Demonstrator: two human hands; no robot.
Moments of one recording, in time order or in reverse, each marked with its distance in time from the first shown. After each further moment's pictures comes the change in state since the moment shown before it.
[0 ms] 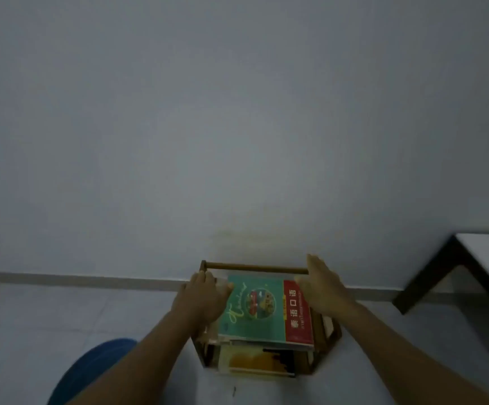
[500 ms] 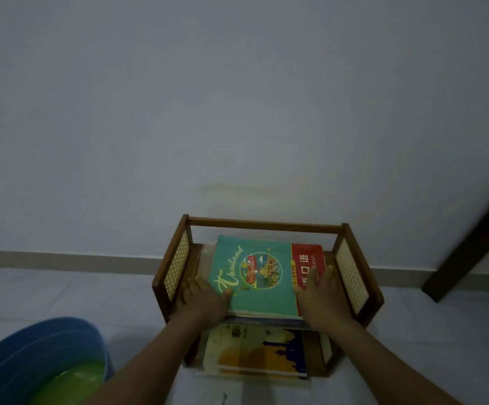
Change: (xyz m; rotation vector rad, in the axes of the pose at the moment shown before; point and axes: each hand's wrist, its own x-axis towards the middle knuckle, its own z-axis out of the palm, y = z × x) left_hand 0.114 -0.054 0.234 -0.216 -0.021 -0.207; right_hand 0.087 0.104 0.228 -0.026 0.009 0.125
